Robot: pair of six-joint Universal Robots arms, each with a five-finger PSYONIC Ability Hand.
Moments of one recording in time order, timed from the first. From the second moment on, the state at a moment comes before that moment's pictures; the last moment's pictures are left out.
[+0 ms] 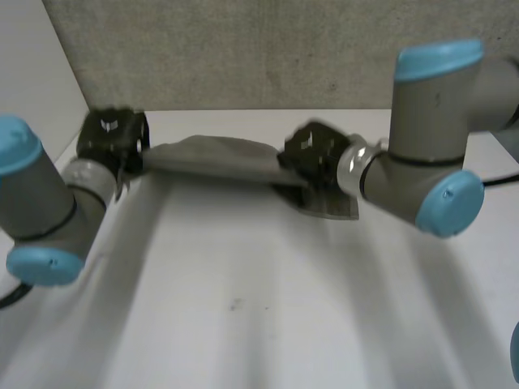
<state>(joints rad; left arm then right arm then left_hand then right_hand) 4.42 -1.96 -1.53 3.49 -1.56 3.36 2.10 -0.79 0.70 0.47 1.27 2.35 1.20 1.22 1.22 1.22 1.03 1.33 1.34 1.33 1.34 1.19</state>
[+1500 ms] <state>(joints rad) 4.52 -1.79 -1.76 3.48 -1.50 3.35 1.80 -0.75 1.05 0.13 1.20 2.53 1.21 1.22 1.22 1.22 1.03 0.47 0.48 0.48 0.47 0.27</state>
